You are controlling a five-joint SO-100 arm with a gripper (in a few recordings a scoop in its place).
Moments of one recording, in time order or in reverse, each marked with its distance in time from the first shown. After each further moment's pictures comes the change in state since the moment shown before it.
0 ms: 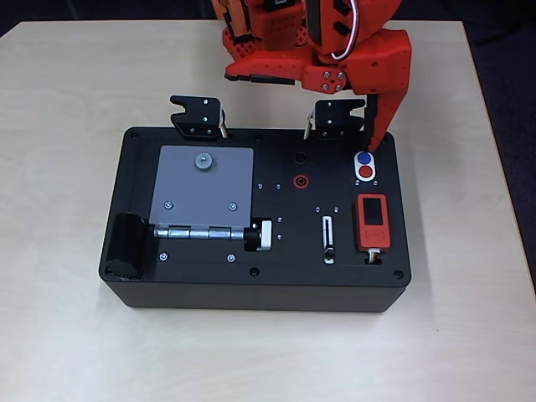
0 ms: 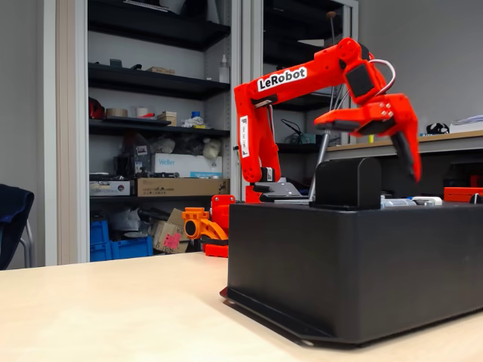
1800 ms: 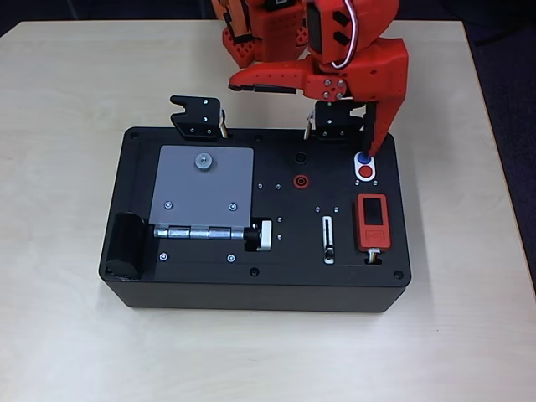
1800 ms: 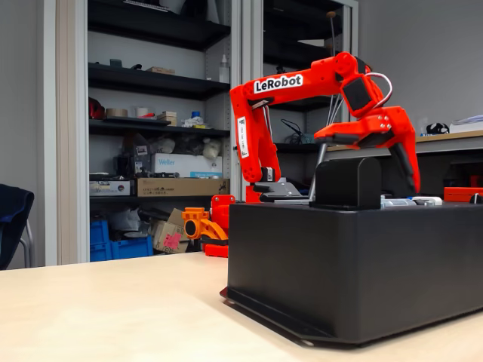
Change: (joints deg) arm -0.3 2.8 8.9 -7.2 -0.4
